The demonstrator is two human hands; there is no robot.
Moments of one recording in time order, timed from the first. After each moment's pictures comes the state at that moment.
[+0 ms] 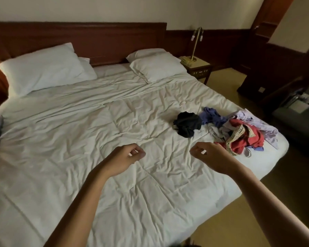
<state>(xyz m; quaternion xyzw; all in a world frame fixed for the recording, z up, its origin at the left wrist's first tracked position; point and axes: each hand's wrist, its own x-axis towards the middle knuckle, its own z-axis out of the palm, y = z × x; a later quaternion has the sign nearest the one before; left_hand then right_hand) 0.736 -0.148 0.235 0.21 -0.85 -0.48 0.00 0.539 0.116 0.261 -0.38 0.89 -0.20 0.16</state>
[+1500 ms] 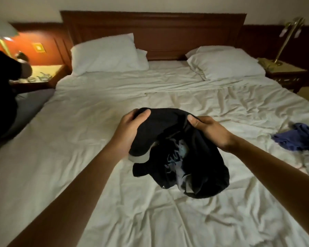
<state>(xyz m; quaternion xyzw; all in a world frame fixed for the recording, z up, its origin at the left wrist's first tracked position) 0.606 -0.242 0.048 0.31 -0.58 -0.65 0.38 0.387 -0.120 0.055 -0.51 0.61 -0.47 0.38</state>
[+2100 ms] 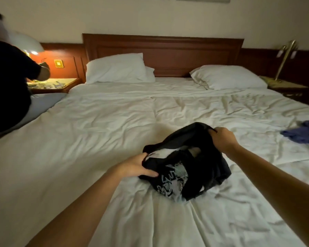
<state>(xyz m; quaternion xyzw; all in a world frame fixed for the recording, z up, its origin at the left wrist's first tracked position) 0.654 -0.218 -0.164 0.37 -0.83 -0.42 0.03 0.358 -0.094 -0.108 -0.40 0.86 -0.30 0.07</state>
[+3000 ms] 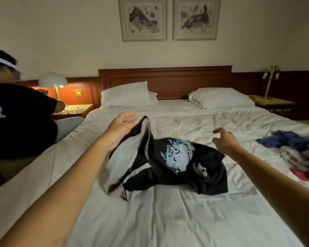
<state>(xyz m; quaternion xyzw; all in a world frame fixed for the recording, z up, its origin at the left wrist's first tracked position) 0.741 -0.091 0.038 0.33 -0.71 -0.48 0.41 0.404 0.064 -0.015 -0.41 0.84 -0.35 0.07</state>
